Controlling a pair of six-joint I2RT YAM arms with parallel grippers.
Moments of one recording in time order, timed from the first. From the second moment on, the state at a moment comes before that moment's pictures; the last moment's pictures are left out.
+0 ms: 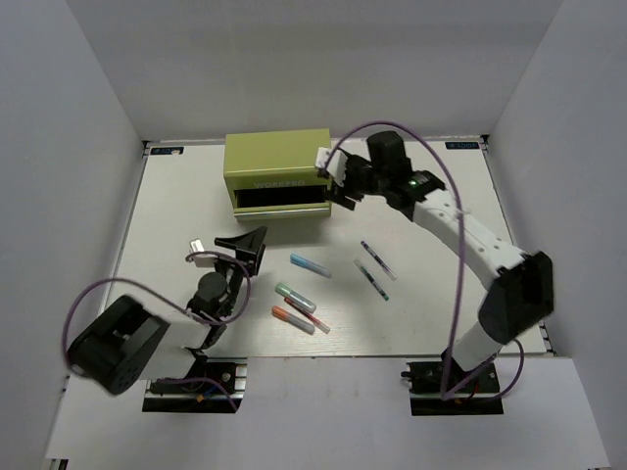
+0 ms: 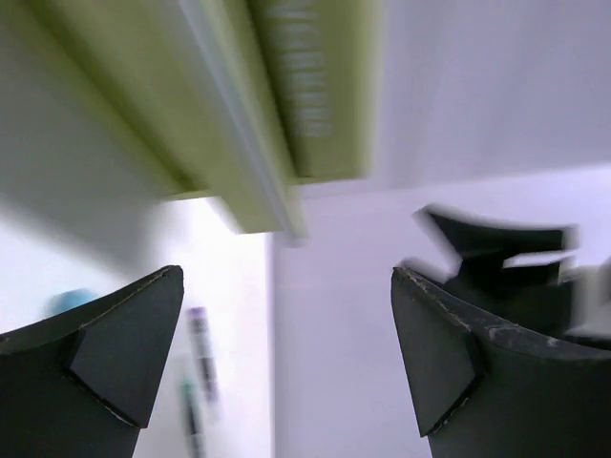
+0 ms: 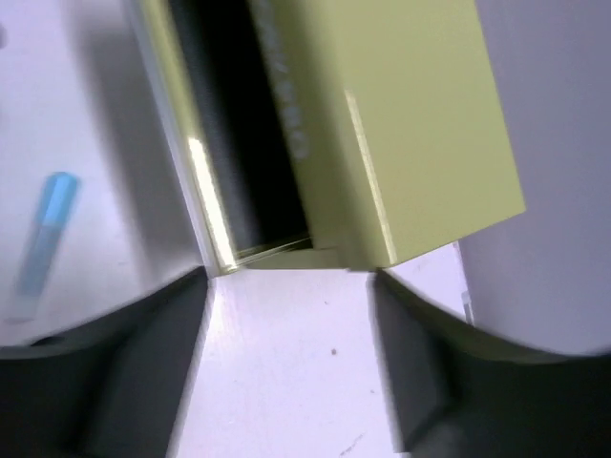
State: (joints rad) left arm -0.57 1.39 0.05 1.34 -0.36 -1.42; right arm 0.58 1.66 1.51 -0.38 -0.40 -0.81
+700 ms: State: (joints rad) left arm -0.57 0.84 0.62 -0.42 -0.25 -0.99; right arm 0.66 1.55 1.03 -0.38 -0.66 -0.69
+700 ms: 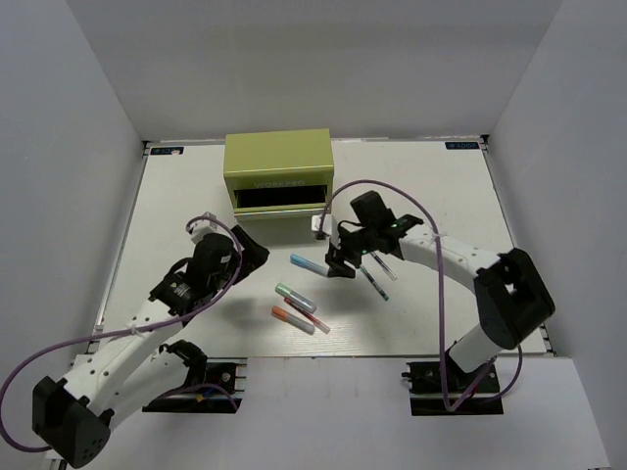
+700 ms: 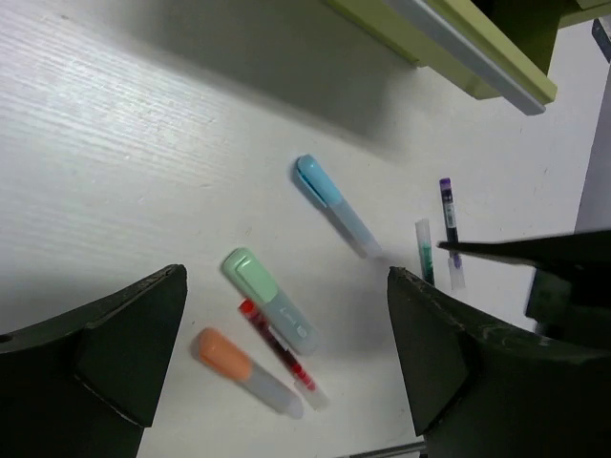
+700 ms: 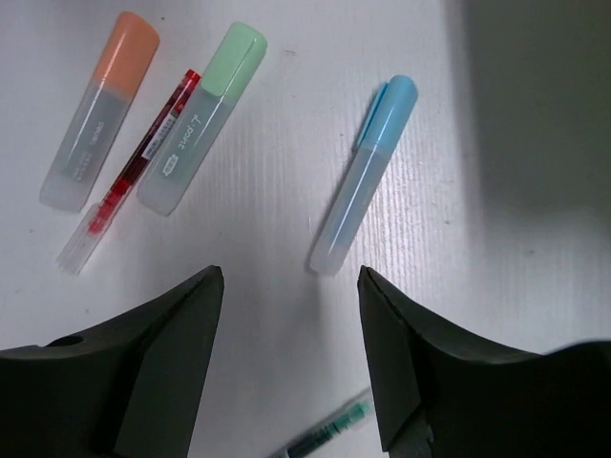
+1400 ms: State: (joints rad) left arm -0.57 0.56 0.61 -0.71 -0.27 -1.07; right arm 0.81 1.84 1.09 -0.16 -0.27 -0.55
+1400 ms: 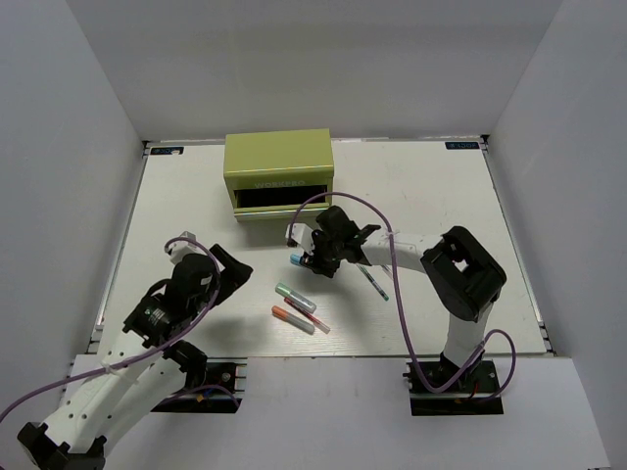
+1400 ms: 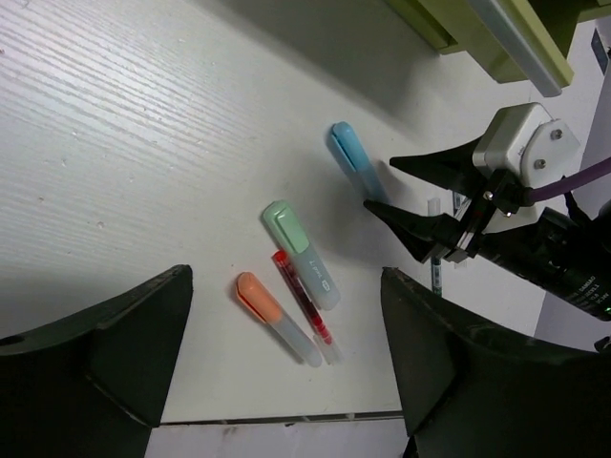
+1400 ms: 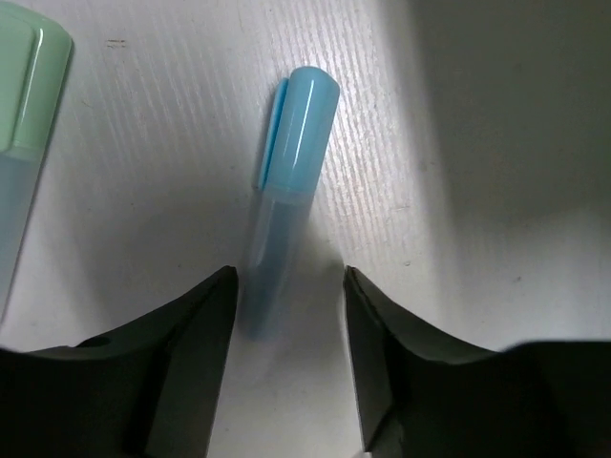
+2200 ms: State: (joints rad) left arm -0.58 0.66 0.58 -0.54 0.01 -0.75; right arm 0.80 1.52 1.19 -0.36 -0.50 -0.72
